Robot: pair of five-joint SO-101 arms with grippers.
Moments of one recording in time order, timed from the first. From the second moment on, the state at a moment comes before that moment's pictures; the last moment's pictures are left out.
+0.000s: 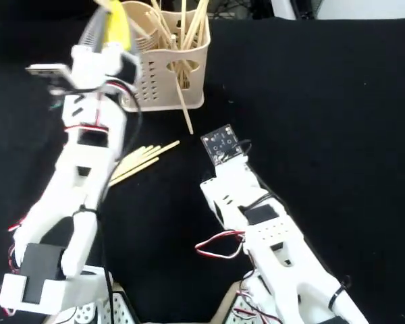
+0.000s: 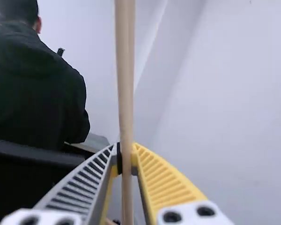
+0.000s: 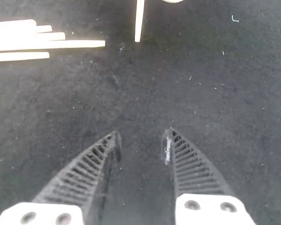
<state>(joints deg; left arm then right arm) -0.6 -10.5 34.4 -44.9 24.5 -18.2 -40.8 79.0 18.1 9.3</state>
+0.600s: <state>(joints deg) -1.8 12.4 -15.8 -1.2 28.7 -18.2 -40.8 79.0 18.1 9.3</state>
